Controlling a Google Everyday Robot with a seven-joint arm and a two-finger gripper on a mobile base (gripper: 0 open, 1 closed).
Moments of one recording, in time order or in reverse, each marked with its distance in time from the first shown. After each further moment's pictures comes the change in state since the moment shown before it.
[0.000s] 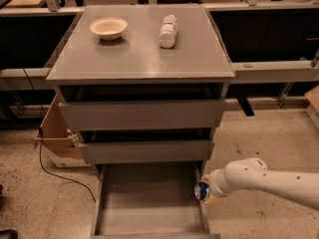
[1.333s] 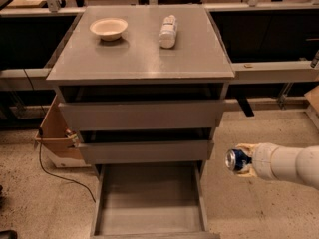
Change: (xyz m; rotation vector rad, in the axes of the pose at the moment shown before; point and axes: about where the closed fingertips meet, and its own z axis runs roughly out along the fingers) arm -0.016 -0.050 -0.261 0.408 -0.040 -0.037
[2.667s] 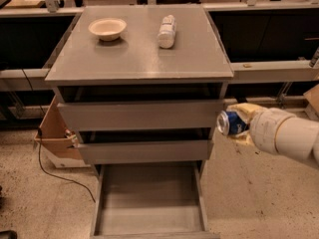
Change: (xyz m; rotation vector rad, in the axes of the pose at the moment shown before) arm -0.100 -0.105 -0.095 0.314 -0.069 -0.239
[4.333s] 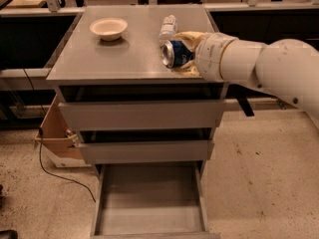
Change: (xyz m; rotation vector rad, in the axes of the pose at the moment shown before) arm -0.129 -0.181 0.064 0.218 -0.276 -0.070
